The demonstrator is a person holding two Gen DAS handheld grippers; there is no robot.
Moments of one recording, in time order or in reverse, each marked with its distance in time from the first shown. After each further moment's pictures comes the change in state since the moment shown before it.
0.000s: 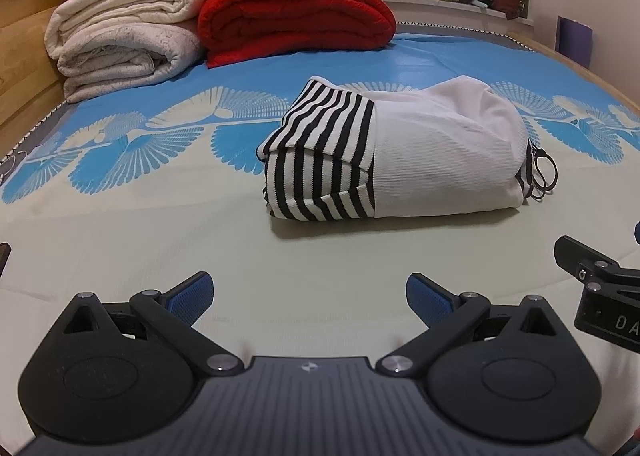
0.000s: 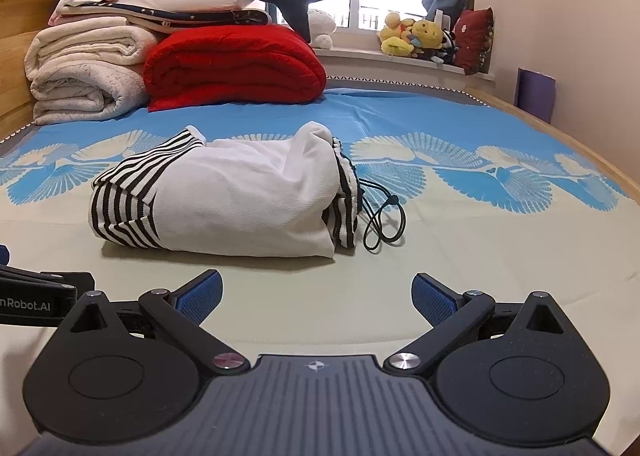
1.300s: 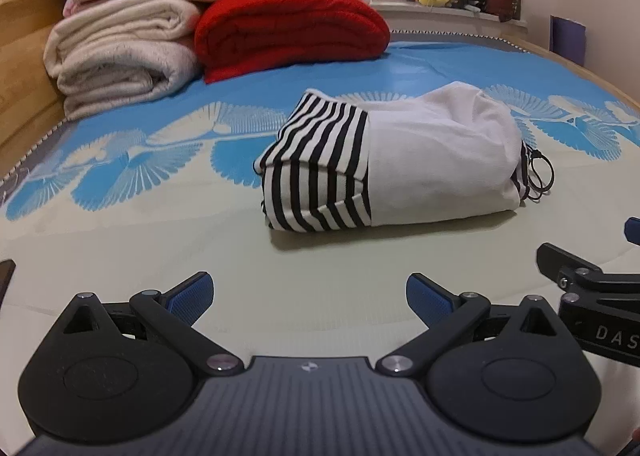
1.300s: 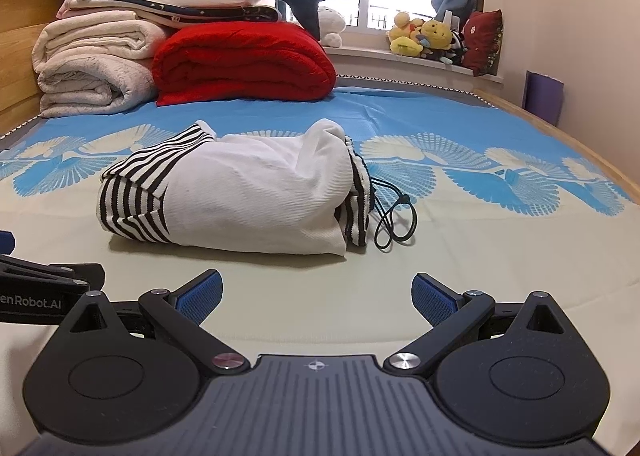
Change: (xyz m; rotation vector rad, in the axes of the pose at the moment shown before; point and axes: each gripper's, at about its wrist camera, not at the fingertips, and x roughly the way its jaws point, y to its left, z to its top) left arm -0.007 -0.006 -0.002 0.039 -0.049 0.010; right arm 0.001 0.005 0.000 -0.018 0.008 0.028
